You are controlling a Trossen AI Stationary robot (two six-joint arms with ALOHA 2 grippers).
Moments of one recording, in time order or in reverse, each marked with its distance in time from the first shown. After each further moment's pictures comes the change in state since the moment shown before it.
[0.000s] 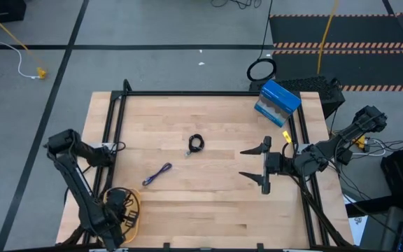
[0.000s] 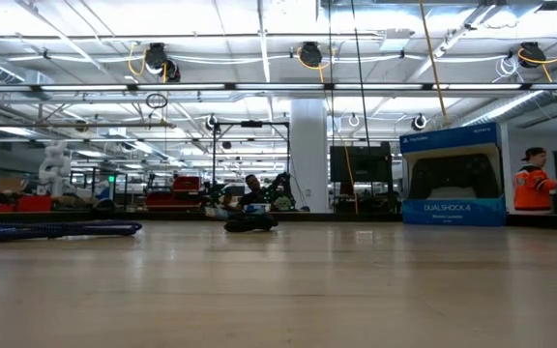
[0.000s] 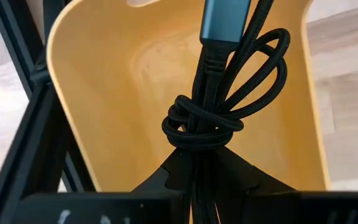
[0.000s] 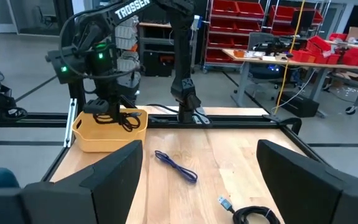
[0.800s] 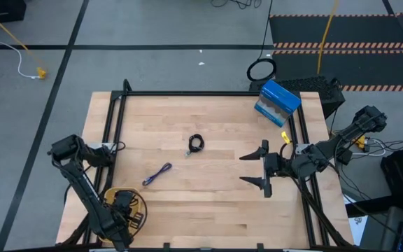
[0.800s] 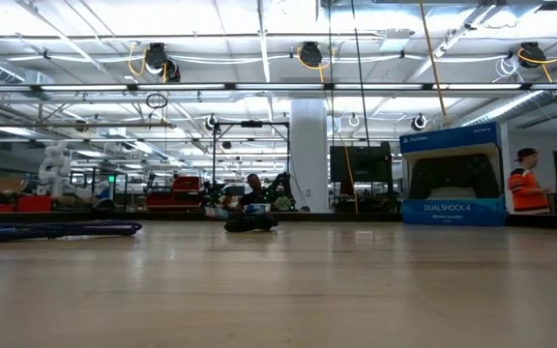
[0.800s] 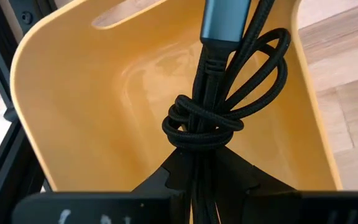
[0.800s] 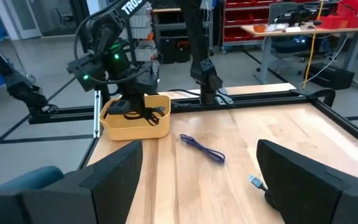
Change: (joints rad) left arm 0.036 0.080 0.000 0.009 -0.026 0.138; right arm 0.002 0.000 0.000 -0.075 -0.082 0.164
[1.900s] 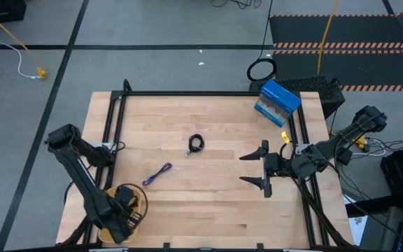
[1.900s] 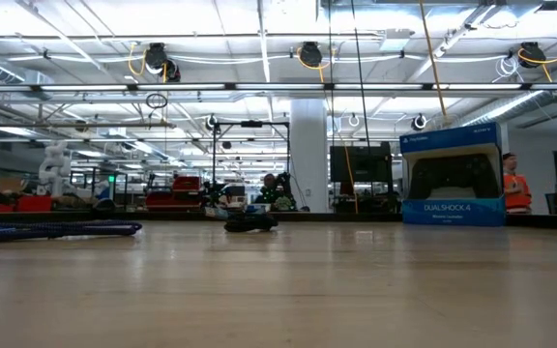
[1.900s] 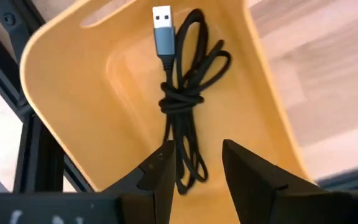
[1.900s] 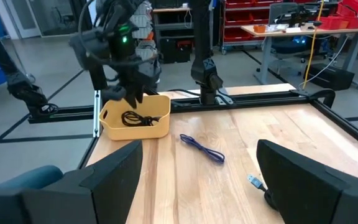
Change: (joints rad) left arm 0.055 -0.151 0.000 0.024 0.071 0.161; right arm 0.000 0.001 0.000 0.000 0.000 -0.008
